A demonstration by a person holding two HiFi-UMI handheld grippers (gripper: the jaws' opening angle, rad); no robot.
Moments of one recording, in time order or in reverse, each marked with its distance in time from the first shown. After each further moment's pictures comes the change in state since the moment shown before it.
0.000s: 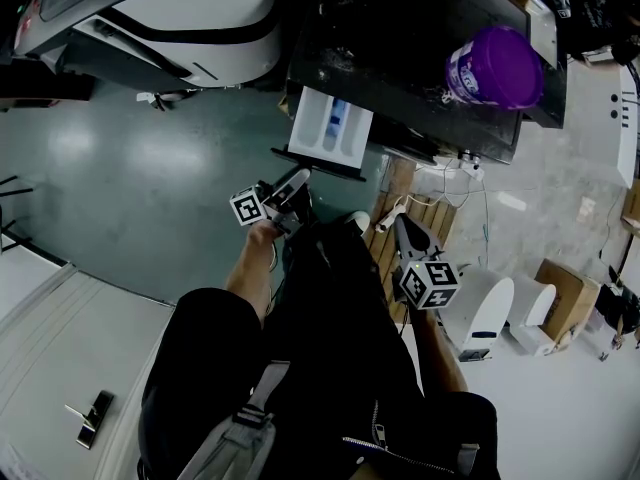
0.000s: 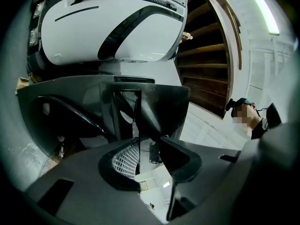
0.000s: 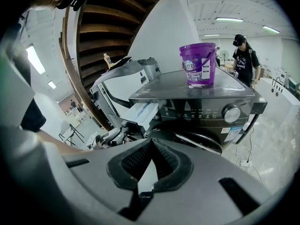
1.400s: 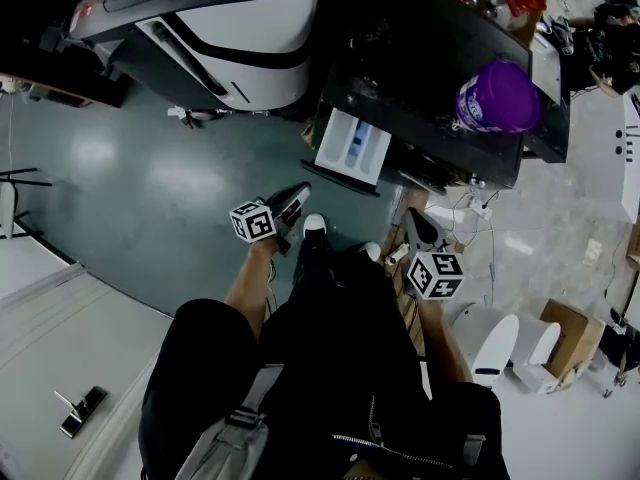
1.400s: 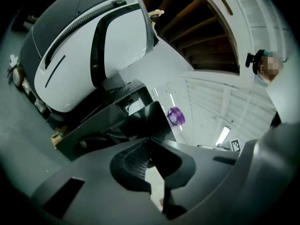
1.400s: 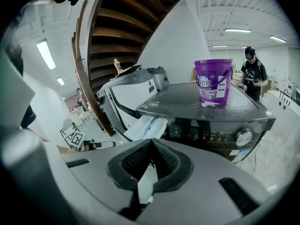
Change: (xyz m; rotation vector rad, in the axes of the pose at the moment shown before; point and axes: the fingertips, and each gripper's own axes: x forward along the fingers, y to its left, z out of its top) left arm -0.045 -0.023 0.026 0.405 0.148 0.366; right arm 0.017 0.020 0.047 -0.108 -0.111 0.041
